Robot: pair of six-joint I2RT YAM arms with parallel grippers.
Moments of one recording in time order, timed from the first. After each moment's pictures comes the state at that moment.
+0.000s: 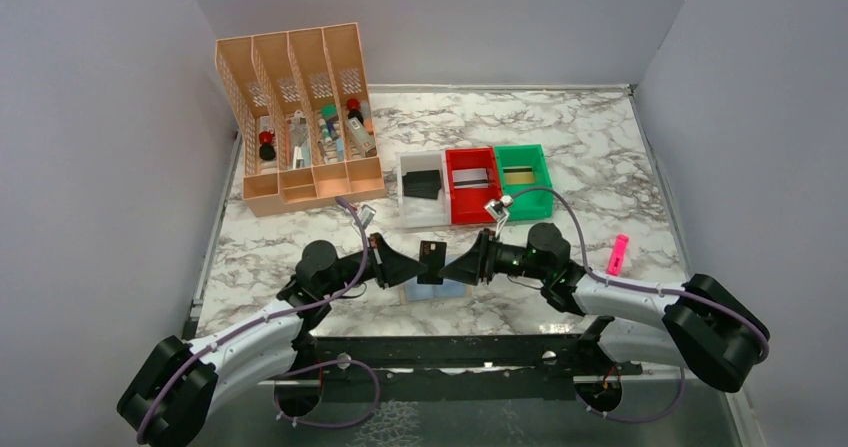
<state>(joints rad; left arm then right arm) -0.64 0.85 0.13 0.69 0.56 -0.93 0.77 1.18 0.29 0.75 -0.55 0.90</state>
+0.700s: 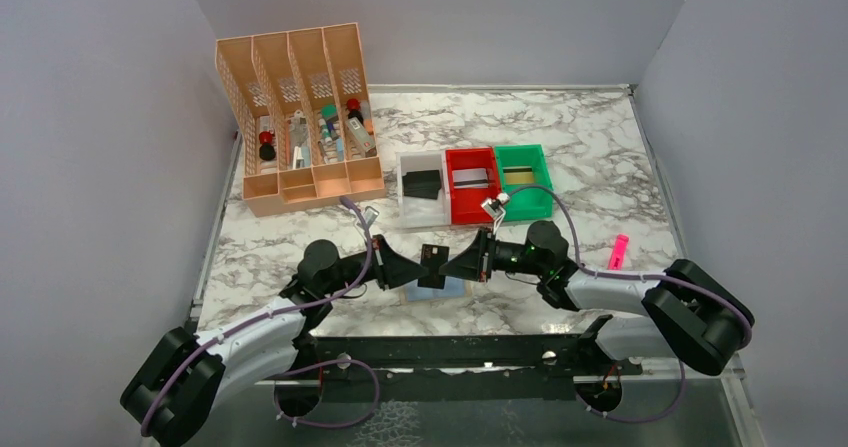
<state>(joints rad) -0.64 0.91 0.12 0.75 0.61 -0.95 0.74 1.29 0.29 0.92 -0.65 0.94</state>
